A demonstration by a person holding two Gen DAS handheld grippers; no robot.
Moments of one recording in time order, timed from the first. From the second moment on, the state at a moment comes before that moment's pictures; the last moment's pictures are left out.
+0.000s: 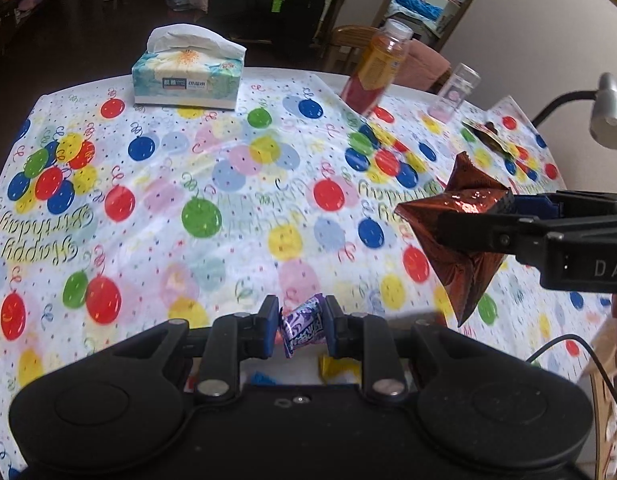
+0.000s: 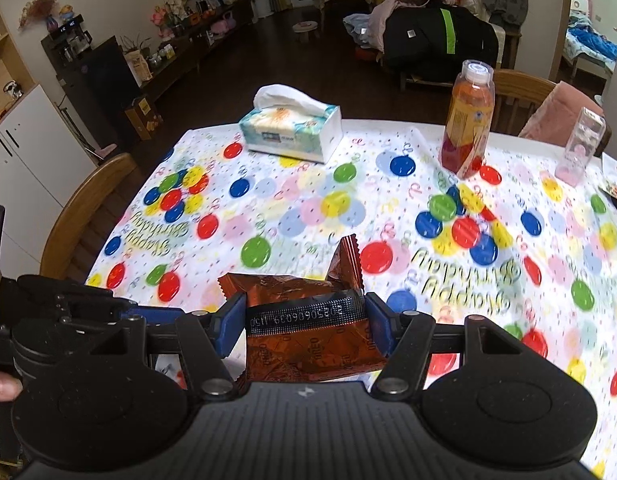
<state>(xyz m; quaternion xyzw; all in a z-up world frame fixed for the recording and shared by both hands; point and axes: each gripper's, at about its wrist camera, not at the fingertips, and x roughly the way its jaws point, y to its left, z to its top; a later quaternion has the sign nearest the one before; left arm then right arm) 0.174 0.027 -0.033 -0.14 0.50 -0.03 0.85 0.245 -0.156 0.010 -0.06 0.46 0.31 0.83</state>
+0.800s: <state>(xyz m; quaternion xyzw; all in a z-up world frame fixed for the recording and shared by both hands) 0.090 0.027 -0.079 -0.11 0.53 -0.07 0.84 0.146 -0.144 -0.050 -0.05 0.51 0.31 0.80</state>
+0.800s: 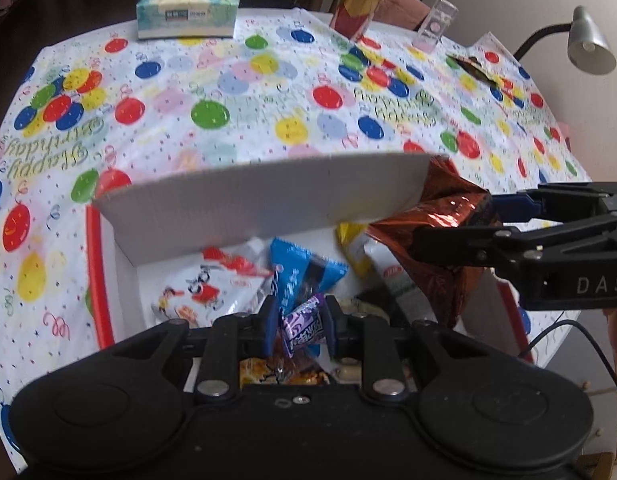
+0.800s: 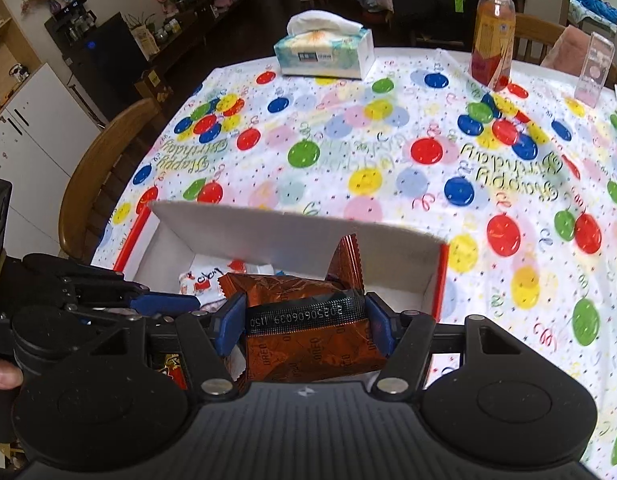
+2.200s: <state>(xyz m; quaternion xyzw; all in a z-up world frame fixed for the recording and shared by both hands) 0.074 0.016 -0.095 -0.09 0.51 -0.07 0.85 0.123 -0.149 -0.078 -0.03 0.50 0.28 0.82</state>
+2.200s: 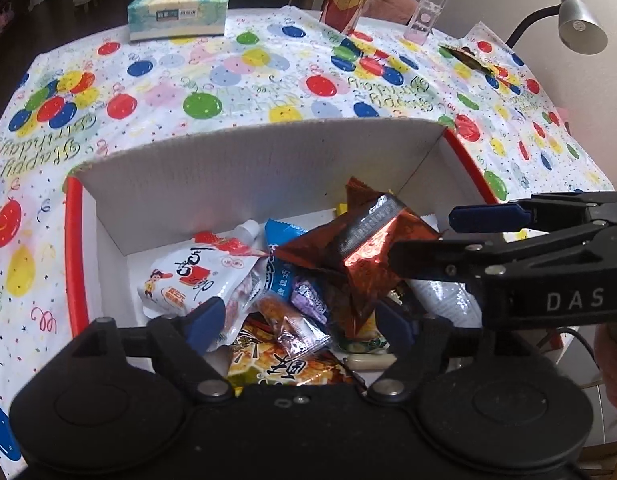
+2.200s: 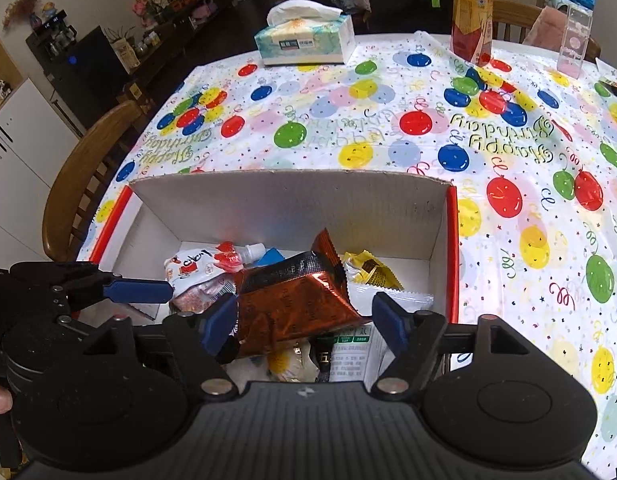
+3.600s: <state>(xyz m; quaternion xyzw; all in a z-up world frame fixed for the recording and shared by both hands) -0.036 -0.019 0.008 -0.04 0.37 0.04 0.93 0.015 -0.239 -0.001 0.02 0.33 0.33 0.89</state>
